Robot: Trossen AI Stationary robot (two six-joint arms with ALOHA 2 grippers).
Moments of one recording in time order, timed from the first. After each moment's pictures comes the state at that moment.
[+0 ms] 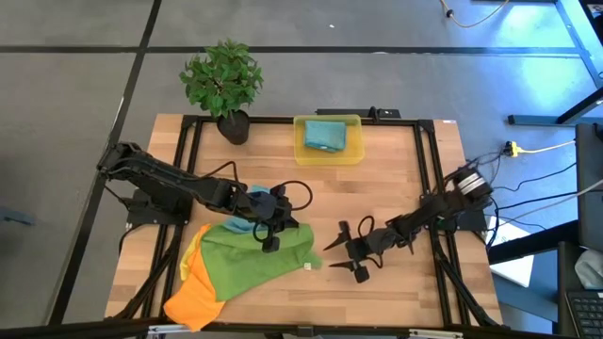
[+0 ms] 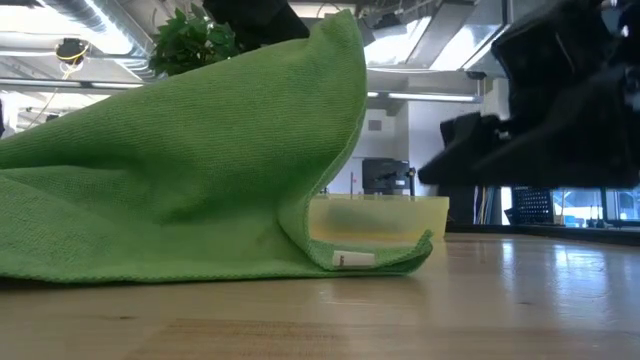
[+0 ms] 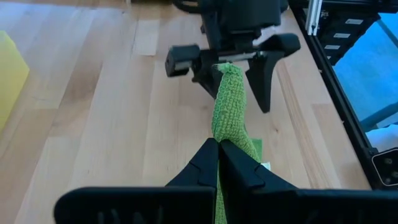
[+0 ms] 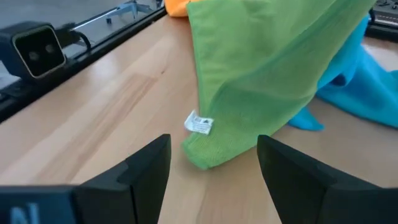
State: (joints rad) left arm -0.24 1.46 1.05 -0.22 -0.12 -0.20; right arm 0.48 1.83 0.47 1.02 0.19 -0.03
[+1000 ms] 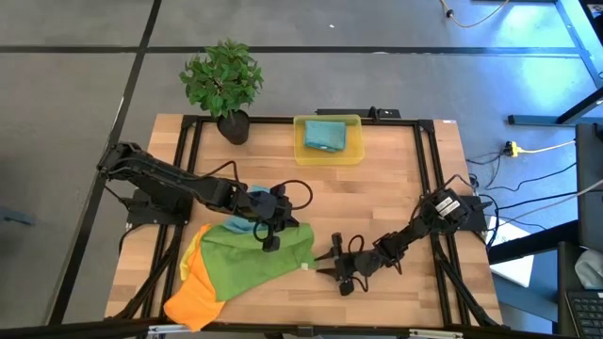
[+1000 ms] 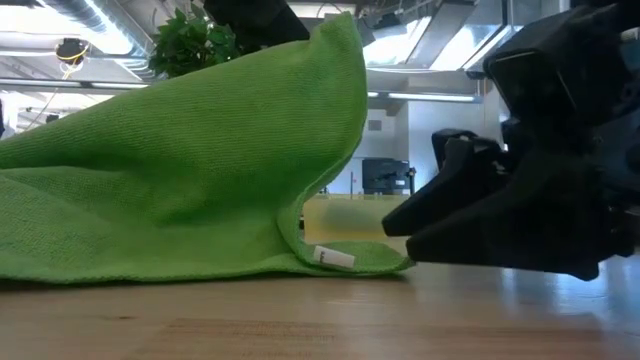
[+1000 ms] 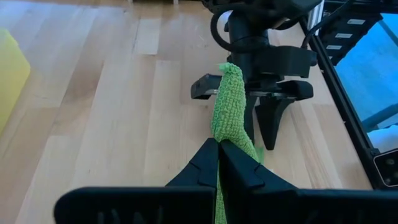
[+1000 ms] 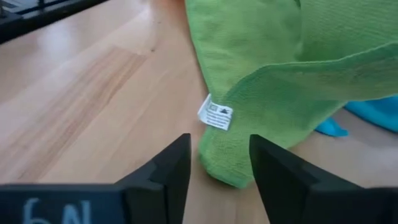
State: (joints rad) left arm -0.24 1.46 1.05 -0.23 -0.12 -0.20; right arm 0.59 2.10 0.67 1.02 0.47 -0.12
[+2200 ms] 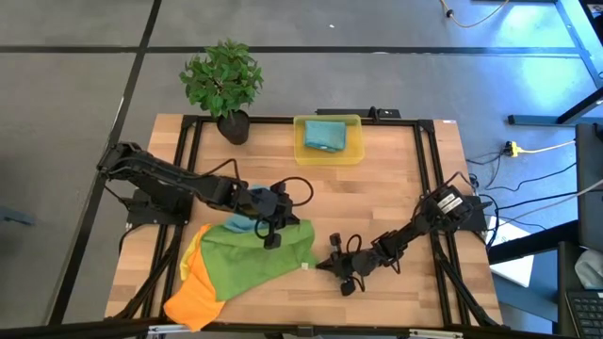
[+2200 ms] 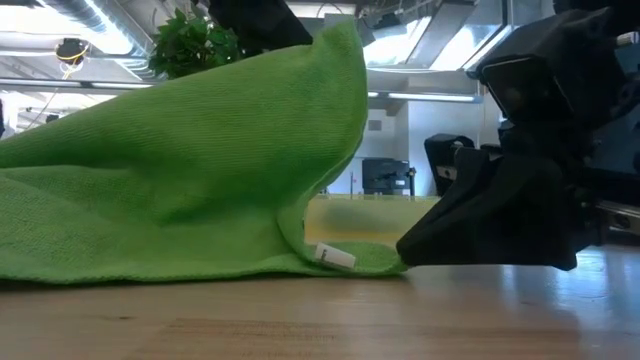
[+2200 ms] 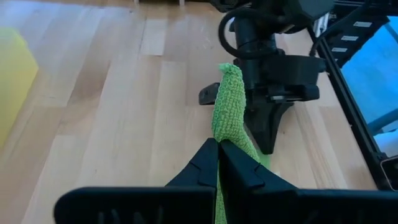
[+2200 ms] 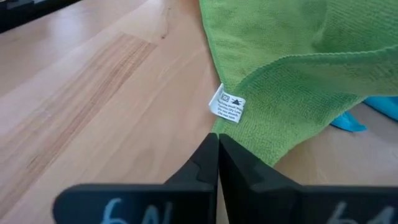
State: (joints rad) left arm -0.22 1.46 1.05 -0.22 -0.12 -0.20; right arm 0.58 2.08 0.67 0.90 0.39 -0.11
